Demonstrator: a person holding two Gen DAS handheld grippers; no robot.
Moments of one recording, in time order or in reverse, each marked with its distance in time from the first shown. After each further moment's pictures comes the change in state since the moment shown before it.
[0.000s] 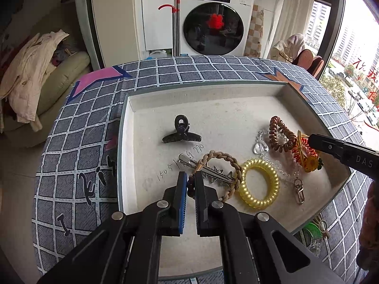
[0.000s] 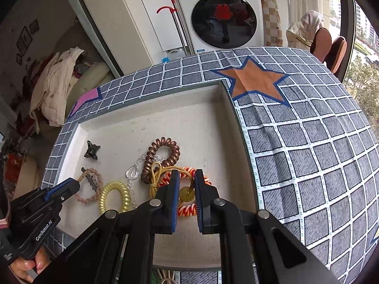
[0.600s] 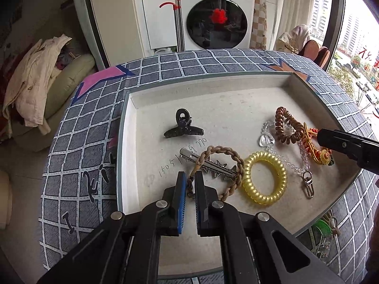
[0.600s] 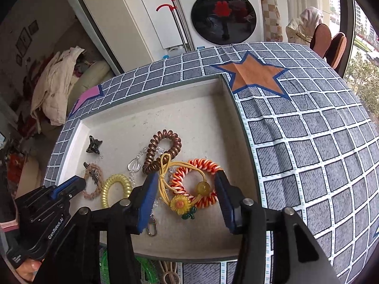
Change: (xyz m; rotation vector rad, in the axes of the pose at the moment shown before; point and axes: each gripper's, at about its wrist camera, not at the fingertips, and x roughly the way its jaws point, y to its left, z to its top) left arm 0.002 -0.008 -0.002 0.028 0.018 0.065; right arm -0.007 0.001 -0.007 0.010 0.001 0.016
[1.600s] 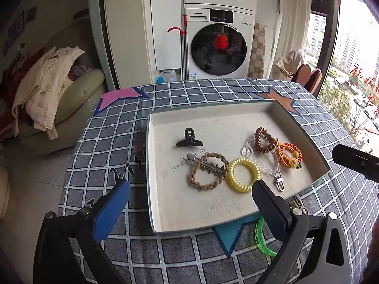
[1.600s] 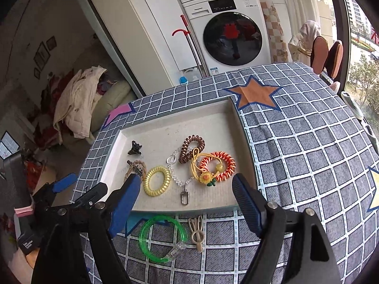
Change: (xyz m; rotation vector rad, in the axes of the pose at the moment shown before) left arm -0.075 0.008 -0.019 -0.042 -0.136 -0.016; right arm -0.086 0.012 -0.031 0.004 -0.126 0.100
